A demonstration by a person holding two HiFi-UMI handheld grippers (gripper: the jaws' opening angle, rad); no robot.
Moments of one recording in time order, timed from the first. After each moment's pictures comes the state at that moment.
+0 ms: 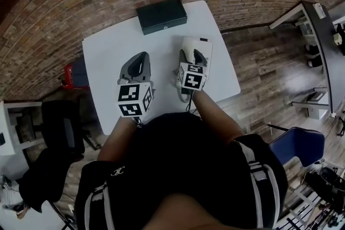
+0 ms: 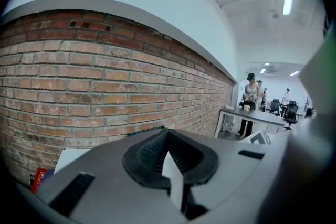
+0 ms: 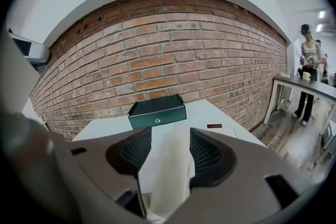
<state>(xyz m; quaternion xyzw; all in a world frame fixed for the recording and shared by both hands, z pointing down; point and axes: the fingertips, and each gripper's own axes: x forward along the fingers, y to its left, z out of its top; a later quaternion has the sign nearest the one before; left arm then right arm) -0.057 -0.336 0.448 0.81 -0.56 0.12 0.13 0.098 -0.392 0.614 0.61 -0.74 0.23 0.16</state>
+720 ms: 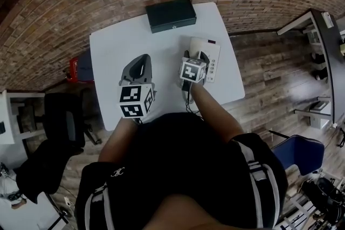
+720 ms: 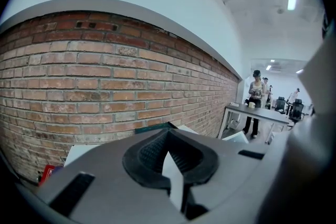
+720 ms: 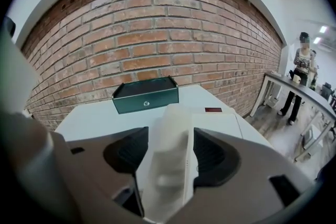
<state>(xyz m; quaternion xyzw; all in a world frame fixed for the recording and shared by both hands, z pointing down) -0.078 -0.326 0.457 0.79 -0.58 0.13 0.14 0.095 -0.403 0.672 0.63 -0.68 0.28 0.24</state>
